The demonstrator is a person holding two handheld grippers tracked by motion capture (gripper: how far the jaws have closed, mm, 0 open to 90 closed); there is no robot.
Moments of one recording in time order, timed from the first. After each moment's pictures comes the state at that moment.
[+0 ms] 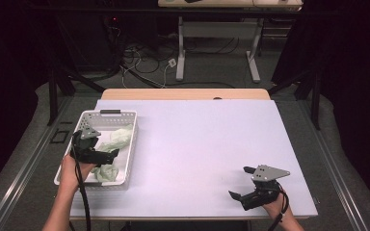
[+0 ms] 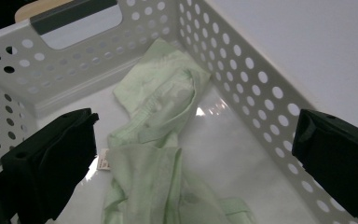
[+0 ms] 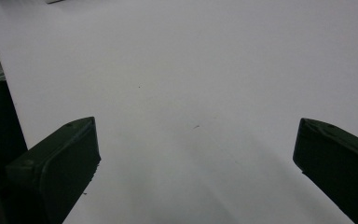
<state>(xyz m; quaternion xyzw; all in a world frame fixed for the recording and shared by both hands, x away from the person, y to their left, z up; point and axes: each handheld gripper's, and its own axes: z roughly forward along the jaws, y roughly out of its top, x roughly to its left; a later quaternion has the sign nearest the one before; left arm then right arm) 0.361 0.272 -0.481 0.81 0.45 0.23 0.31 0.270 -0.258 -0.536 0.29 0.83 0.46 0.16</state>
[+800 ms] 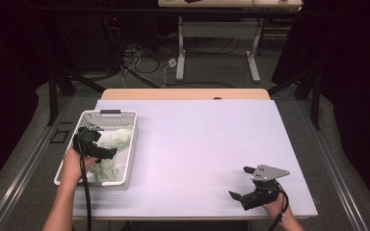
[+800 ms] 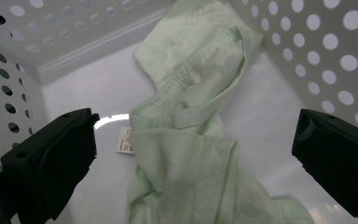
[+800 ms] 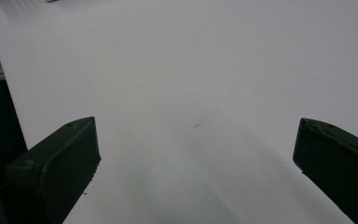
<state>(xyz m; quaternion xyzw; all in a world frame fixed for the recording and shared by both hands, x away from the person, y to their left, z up) 0.396 0.277 -0.503 0.82 0.49 0.19 0.22 0.271 -0.258 -0.537 0.29 0.83 0.46 0.16</state>
